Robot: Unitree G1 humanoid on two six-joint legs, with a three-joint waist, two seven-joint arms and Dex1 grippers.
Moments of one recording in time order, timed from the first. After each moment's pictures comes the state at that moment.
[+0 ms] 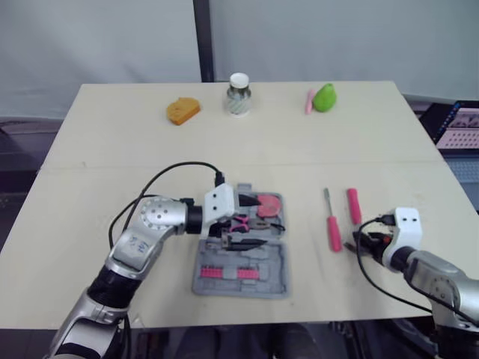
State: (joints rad) left arm -0.48 0.49 -0.28 -0.21 -0.25 0.34 -0.95; right arm -0.05 -0.51 -0.36 -0.23 0.43 0.98 0.27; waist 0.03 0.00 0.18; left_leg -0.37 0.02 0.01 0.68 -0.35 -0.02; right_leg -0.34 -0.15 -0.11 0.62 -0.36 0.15
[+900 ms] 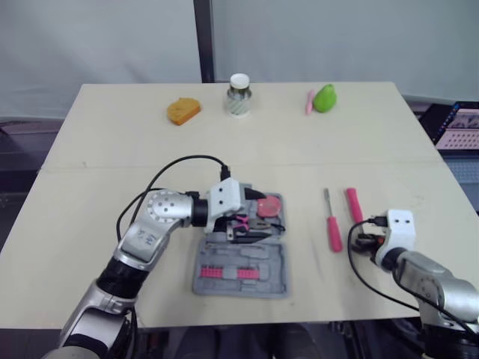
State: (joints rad) left arm -0.53 0.46 -0.29 -0.14 -0.22 0.29 -0.96; right arm -0.06 -0.48 -0.33 -0.23 0.36 0.96 0.22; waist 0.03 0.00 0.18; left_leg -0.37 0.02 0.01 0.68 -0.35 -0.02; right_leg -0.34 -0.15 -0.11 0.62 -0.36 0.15
